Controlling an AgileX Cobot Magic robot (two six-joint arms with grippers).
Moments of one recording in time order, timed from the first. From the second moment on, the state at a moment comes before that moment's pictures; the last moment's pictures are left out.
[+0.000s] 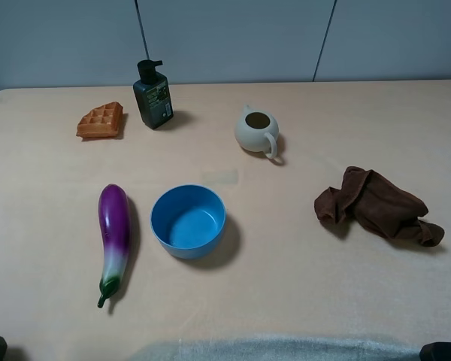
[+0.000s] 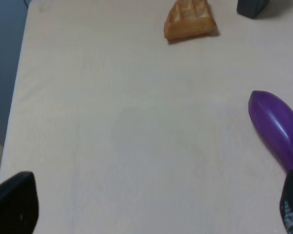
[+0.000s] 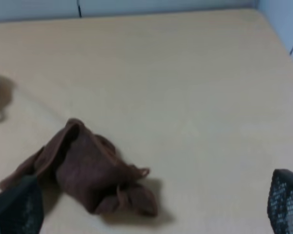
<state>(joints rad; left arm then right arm) 0.02 0.00 -0.49 0.03 1.05 0.10 -0.05 -0.01 -0.51 -0.04 1.05 0.01</state>
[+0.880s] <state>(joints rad) 0.02 0.00 -0.49 0.03 1.05 0.10 -0.05 -0.01 -0.49 -0.04 1.03 0.01</state>
